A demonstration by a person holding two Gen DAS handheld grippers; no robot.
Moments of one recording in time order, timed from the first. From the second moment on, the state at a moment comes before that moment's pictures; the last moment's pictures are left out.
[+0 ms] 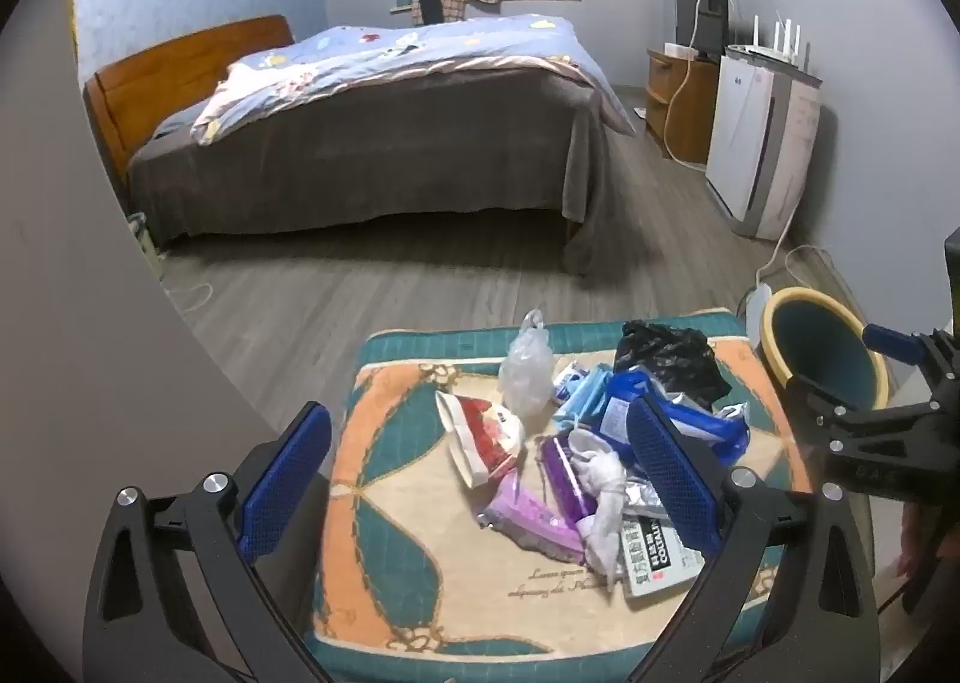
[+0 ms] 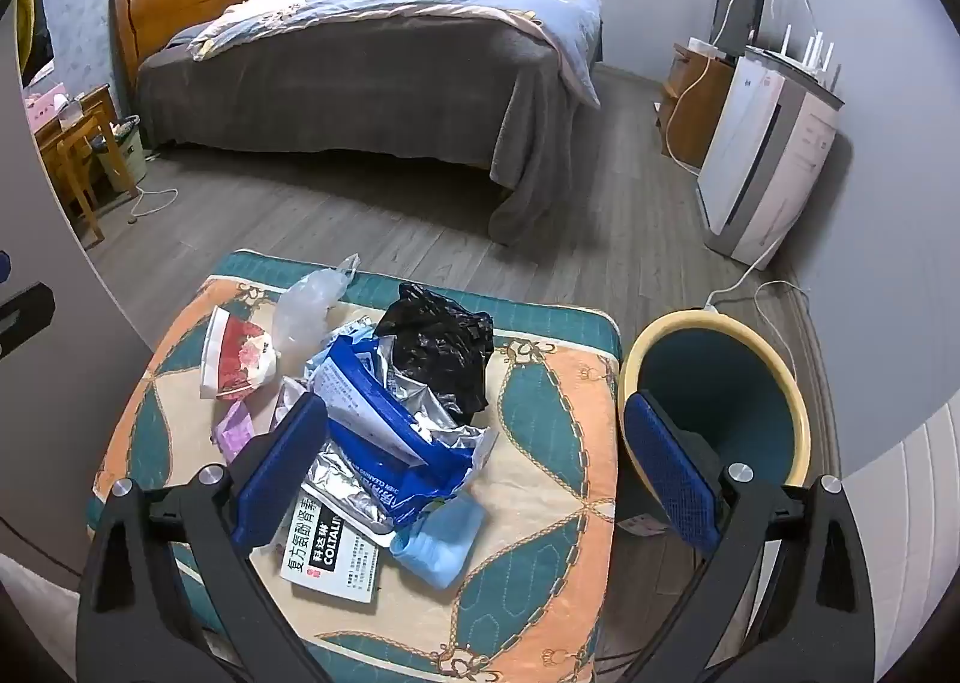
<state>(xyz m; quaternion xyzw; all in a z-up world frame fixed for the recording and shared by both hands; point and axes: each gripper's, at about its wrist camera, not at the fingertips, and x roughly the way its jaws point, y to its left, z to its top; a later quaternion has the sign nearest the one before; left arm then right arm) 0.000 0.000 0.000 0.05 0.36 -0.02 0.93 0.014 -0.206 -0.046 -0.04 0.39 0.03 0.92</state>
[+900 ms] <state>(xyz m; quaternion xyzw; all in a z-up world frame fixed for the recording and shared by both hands) 0.001 -0.003 0.003 0.05 0.36 -0.02 0.93 0.014 -0.210 -0.049 -0.04 0.40 0.03 0.92</state>
